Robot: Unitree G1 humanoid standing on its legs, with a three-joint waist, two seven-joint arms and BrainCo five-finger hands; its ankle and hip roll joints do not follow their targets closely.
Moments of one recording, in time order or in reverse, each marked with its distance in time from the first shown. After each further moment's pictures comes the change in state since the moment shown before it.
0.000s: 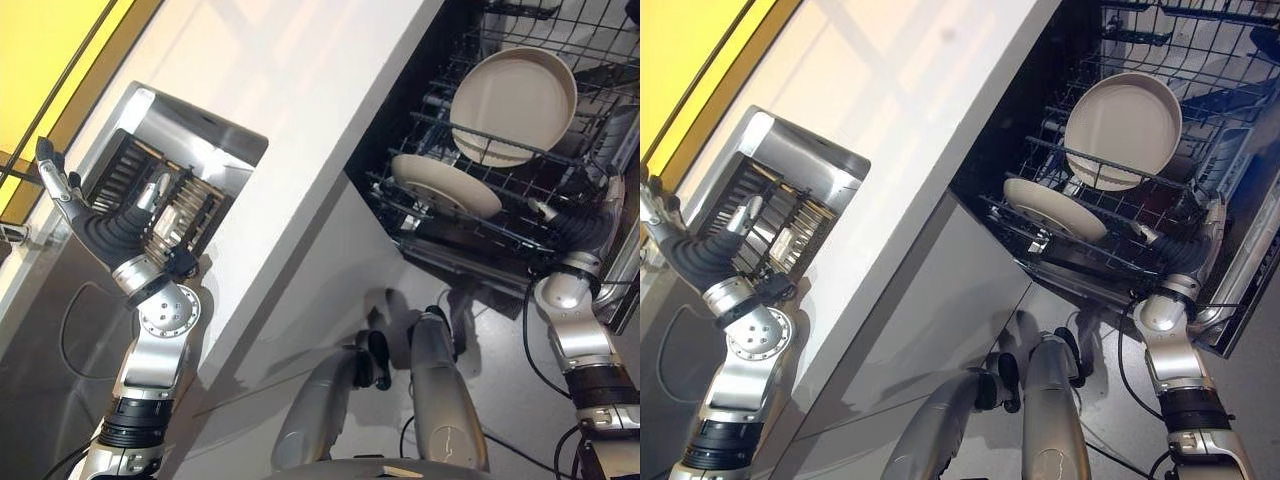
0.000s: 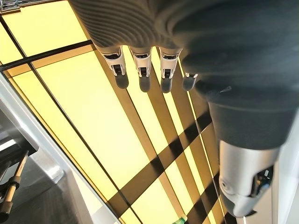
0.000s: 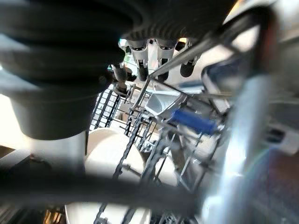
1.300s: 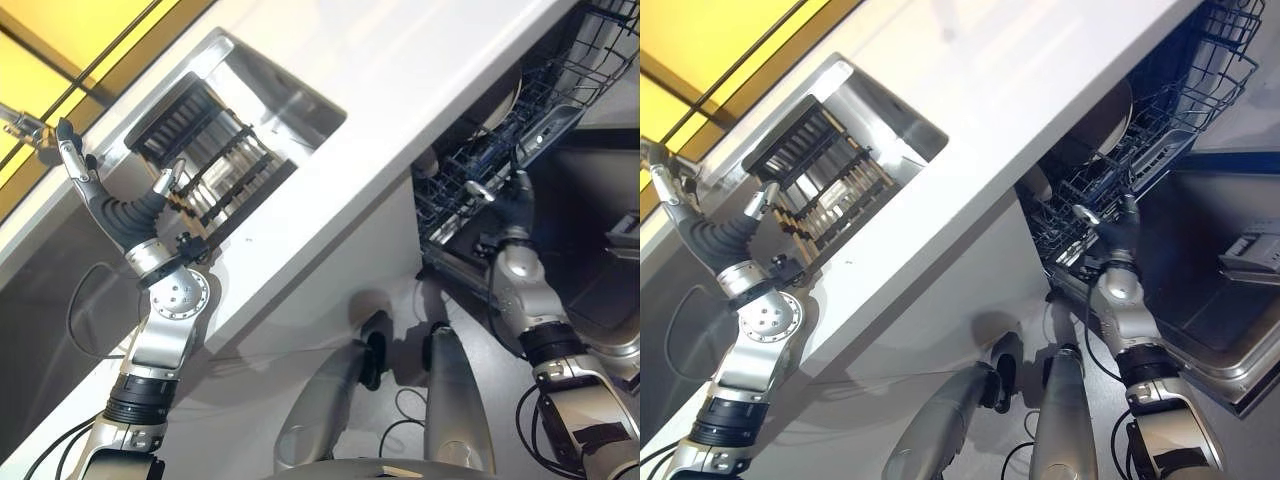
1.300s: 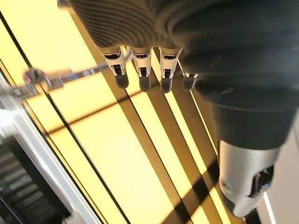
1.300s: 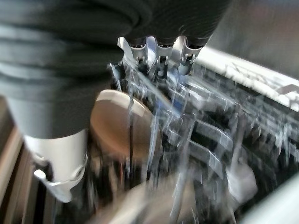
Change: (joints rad) left arm -0.099 0.043 -0.065 0.085 -0.006 0.004 0.008; right arm -0.285 0.121 0.209 0.246 0.346 -0.043 0.279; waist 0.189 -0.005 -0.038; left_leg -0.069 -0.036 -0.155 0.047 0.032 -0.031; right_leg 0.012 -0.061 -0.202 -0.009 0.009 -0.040
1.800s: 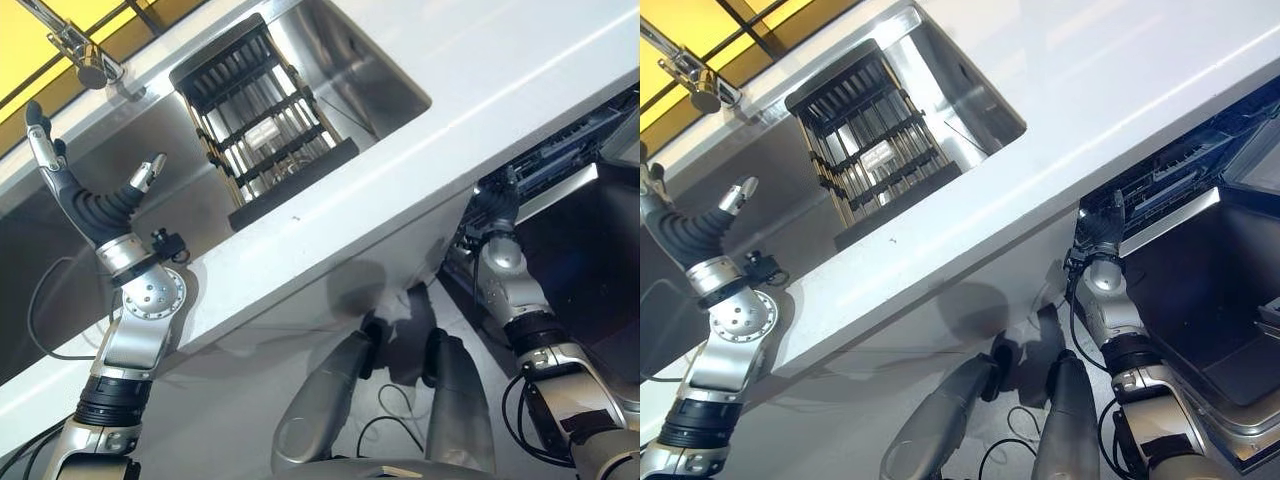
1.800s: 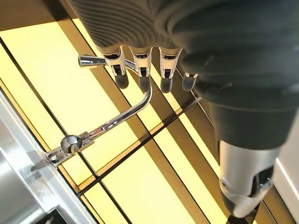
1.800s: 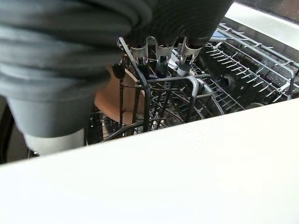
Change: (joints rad) left arm 0.025 0.104 0.065 -0.001 0.001 -0.033 -0.030; right arm -0.039 0.029 0.005 0.043 0.003 -0.007 -0.027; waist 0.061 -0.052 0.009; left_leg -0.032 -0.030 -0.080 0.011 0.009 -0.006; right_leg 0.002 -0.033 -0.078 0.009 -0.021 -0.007
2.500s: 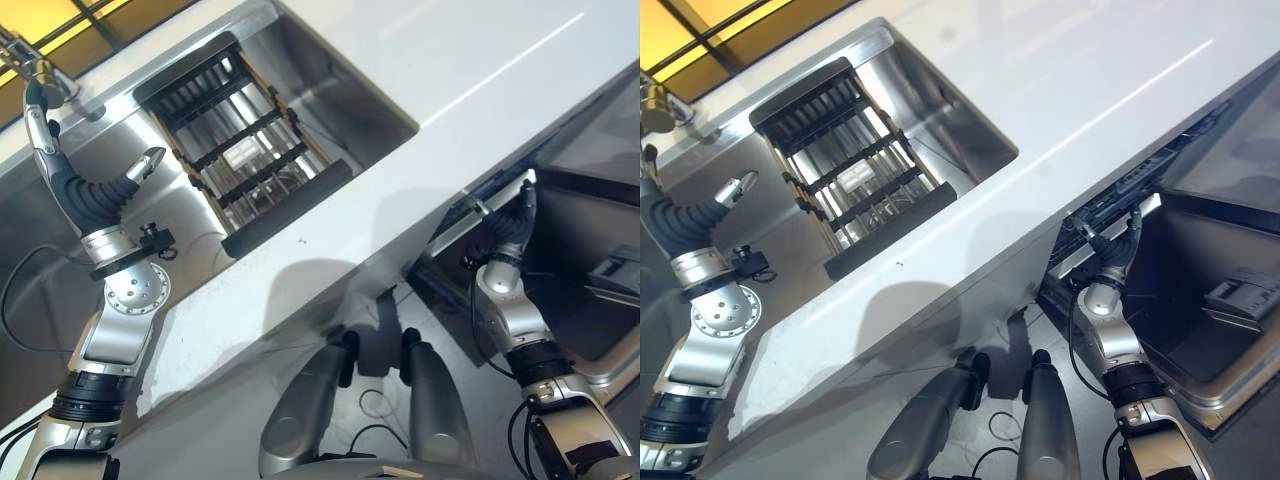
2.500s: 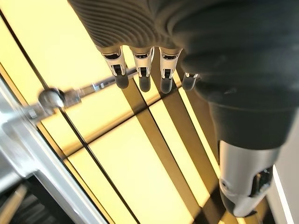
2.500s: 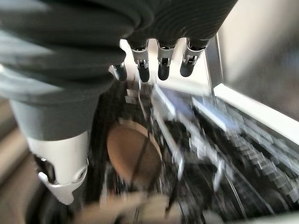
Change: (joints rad) left arm -0.027 0.095 -0.013 0.027 -0.004 -0.024 -0.089; right arm 0.196 0.006 -0.055 -0.192 -0.141 0.055 -0.319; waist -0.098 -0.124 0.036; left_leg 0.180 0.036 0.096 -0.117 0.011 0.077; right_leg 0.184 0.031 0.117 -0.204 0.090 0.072
